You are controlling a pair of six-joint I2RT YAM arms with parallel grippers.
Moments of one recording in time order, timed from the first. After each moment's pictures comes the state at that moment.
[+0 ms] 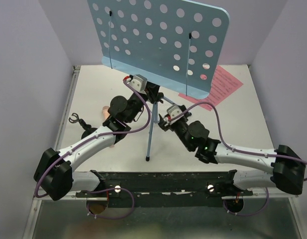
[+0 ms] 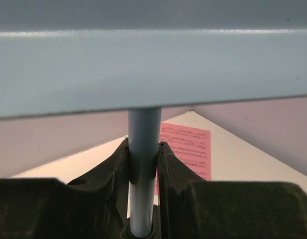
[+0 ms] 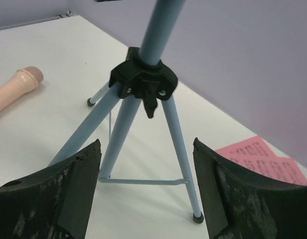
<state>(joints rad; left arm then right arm) -0.69 1.27 0.87 0.73 -0.05 -0.08 1.07 1.29 0.68 0.68 0.53 -0.46</state>
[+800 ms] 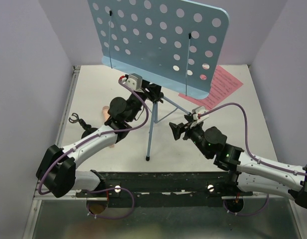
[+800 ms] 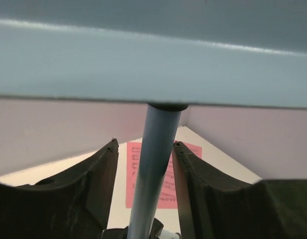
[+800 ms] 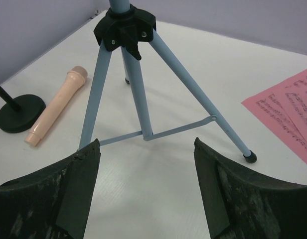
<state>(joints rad) -0.68 1.30 0.87 0.82 -0.06 -0.17 1.07 0.89 0.58 0.27 0.53 0.09</state>
